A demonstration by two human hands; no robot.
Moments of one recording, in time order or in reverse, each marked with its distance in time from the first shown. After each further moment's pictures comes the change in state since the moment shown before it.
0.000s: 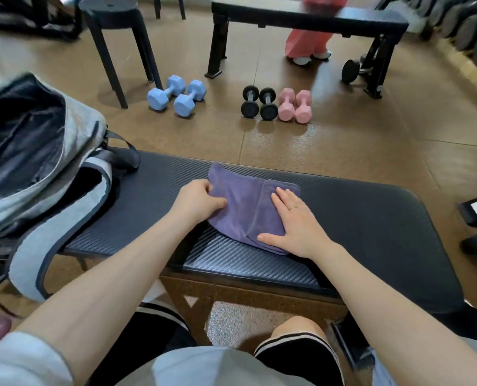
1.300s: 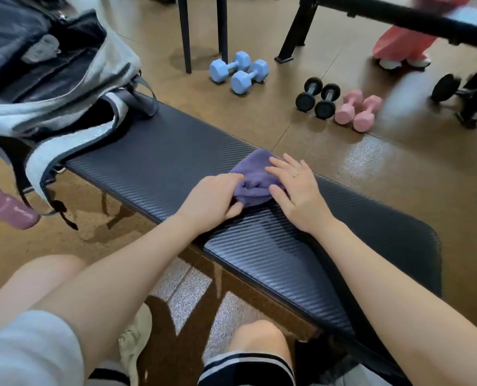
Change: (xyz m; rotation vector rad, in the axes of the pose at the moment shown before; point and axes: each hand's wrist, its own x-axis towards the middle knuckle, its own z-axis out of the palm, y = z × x) left_hand -0.033 0.022 0.099 0.410 0.355 0.461; right_hand 0.031 0.067 -0.030 0.244 0.194 -0.507
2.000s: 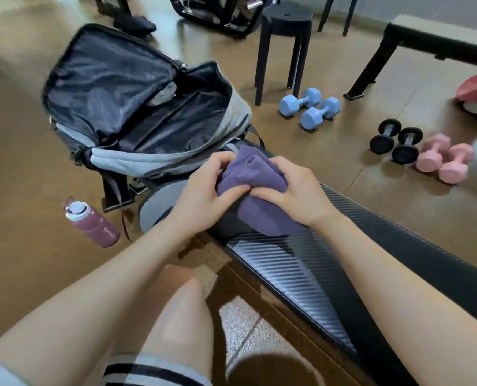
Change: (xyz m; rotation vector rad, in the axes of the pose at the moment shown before) left_hand -0.044 -0.165 -0.157 -0.474 0.319 -0.278; right_hand 0.185 -0.182 0.066 0.328 -0.123 -0.122
